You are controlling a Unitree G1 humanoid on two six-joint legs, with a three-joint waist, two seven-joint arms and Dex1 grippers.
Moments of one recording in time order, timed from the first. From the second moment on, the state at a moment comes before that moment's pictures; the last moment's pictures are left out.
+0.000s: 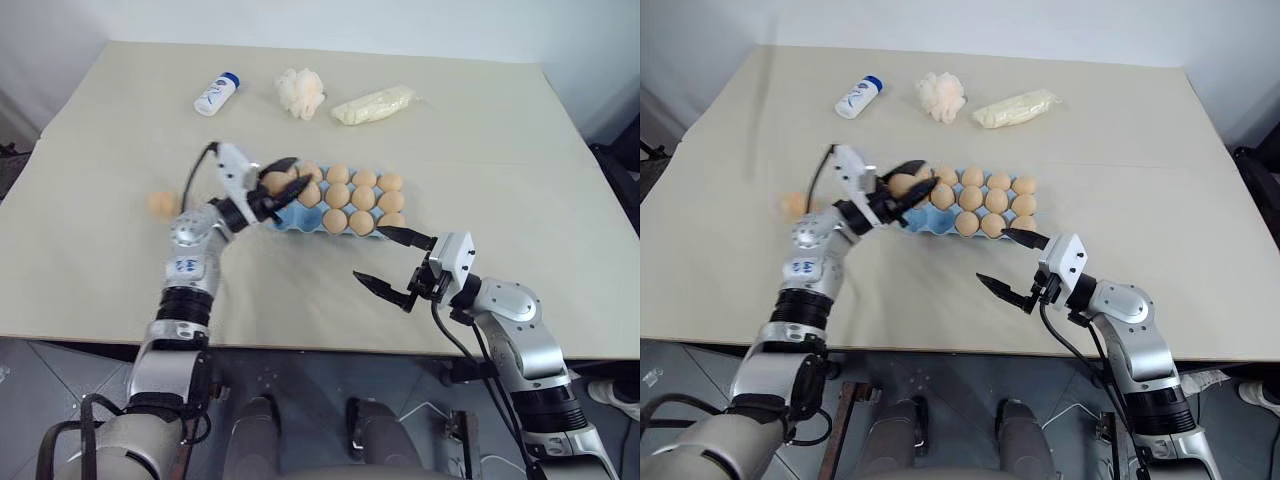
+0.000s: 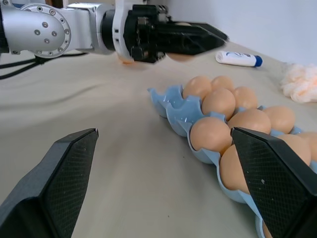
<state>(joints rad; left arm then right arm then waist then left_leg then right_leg) -0.80 0.22 0.06 0.60 -0.28 -0.08 -0.82 -0.25 -0.45 0.05 -0.12 0.36 0.00 0.89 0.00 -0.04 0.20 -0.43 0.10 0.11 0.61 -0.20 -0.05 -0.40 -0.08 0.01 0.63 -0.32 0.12</state>
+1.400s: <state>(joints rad) 0.02 0.40 0.57 0.12 -0.38 -0.07 -0.45 -0.29 -0.44 0.06 -0.12 0.38 -0.02 0.91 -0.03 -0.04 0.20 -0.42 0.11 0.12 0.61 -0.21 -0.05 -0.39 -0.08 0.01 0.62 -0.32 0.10</state>
